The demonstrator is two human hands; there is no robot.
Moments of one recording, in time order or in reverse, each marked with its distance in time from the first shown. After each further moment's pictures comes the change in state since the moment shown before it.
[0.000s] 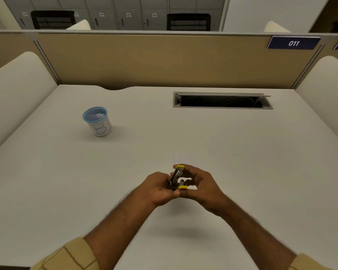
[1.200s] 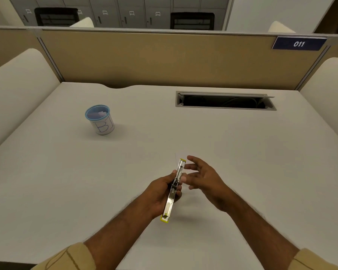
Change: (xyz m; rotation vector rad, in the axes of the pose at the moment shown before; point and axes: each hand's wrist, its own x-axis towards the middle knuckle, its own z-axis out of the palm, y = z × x) left_hand 0.020 -0.025 -0.013 -0.229 -0.295 0.082; right_hand 0.017 0.005 -0.011 0.120 0.121 0.296
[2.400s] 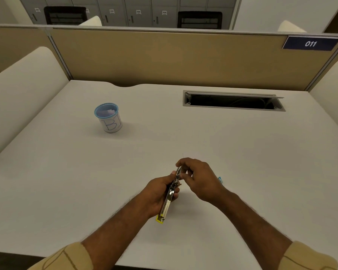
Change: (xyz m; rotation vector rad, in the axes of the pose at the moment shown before) left_hand -0.011 0.011 -0.025 0.176 0.056 0.107; right_hand 0.013 -0.013 0.037 -0.791 0.047 -0.423
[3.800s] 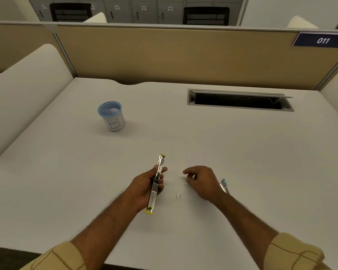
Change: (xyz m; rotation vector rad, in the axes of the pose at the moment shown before) left_hand 0.014 0.023 -0.043 -0.228 0.047 0.006; right_hand 0.014 0.041 0.025 0.012 -0.012 0.319
